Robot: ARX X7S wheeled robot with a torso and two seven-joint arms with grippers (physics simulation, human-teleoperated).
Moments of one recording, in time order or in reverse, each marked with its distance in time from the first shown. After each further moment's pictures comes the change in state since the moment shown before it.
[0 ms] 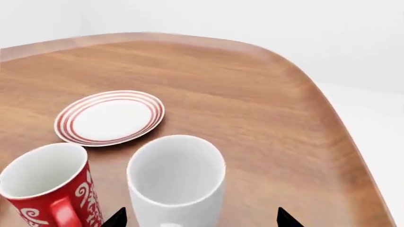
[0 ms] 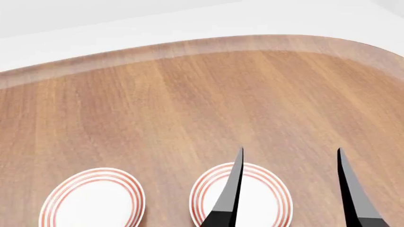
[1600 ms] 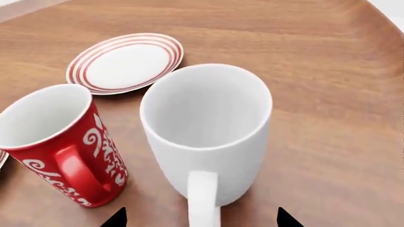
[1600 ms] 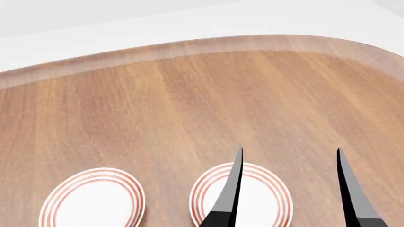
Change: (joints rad) left arm -0.108 0.085 0.027 -0.107 0.016 -0.246 -0.045; right arm 0.000 0.000 -0.010 0.000 -0.019 0.002 0.000
